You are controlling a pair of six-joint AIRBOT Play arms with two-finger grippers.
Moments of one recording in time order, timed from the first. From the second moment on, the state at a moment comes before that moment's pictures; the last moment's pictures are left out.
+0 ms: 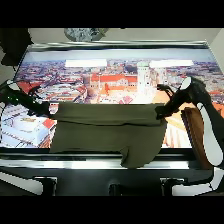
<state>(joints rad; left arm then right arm) 0.28 -1.75 1.51 1.26 -1.57 -1.37 -0.07 -1.64 1.38 -1.28 1.48 1.13</state>
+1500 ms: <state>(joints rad) 0.39 -1.31 0.66 1.18 -1.31 -1.40 -0.26 -1.20 0.81 -1.33 1.48 1.02</state>
